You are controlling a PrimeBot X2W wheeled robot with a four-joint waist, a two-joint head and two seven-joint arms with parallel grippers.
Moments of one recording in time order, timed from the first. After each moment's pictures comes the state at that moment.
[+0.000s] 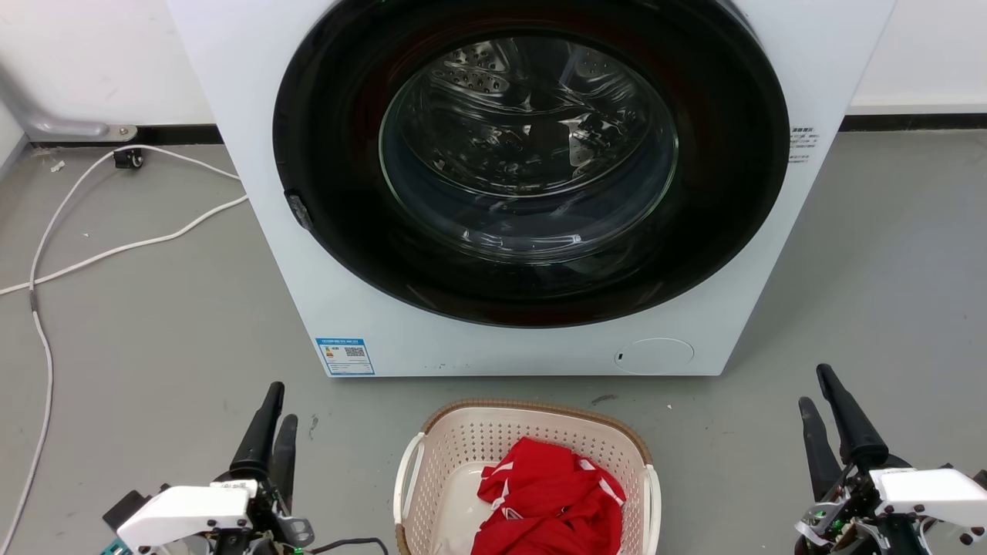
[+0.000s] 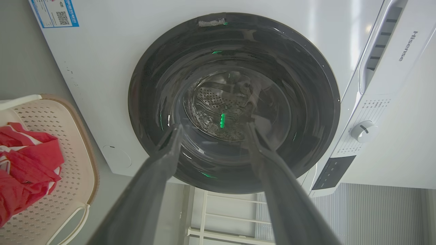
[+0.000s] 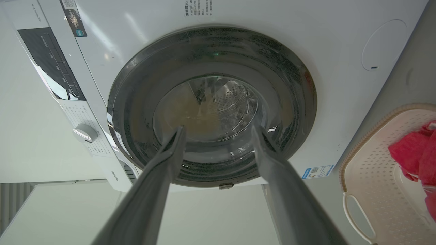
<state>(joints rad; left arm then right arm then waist) -0.06 0.05 0.09 0.28 -1.61 -0.13 0.10 -0.06 -0.05 -0.10 0.28 1.61 0.13 0.10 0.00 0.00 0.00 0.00</state>
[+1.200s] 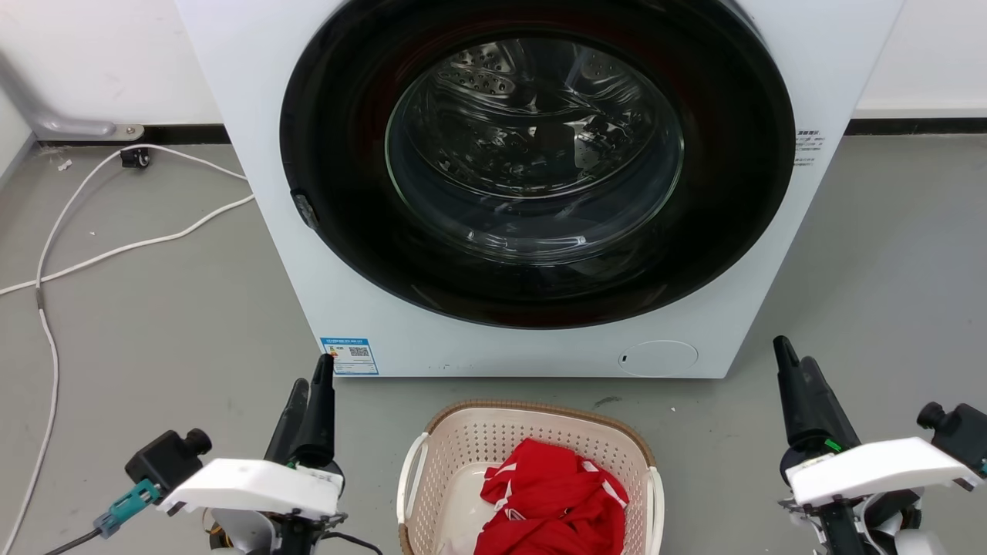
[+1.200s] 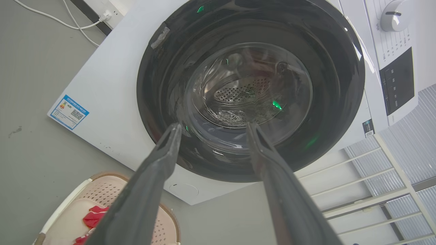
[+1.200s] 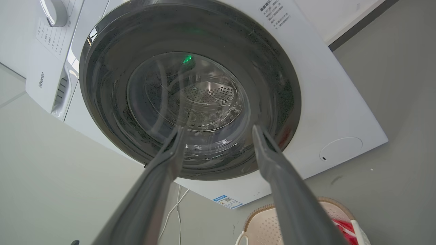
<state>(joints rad) -0.07 0.05 -0.03 0.17 -1.00 -0.13 -0.06 -0.06 -0.05 -0.01 0.15 0.89 0.13 -0.05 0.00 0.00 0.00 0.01</state>
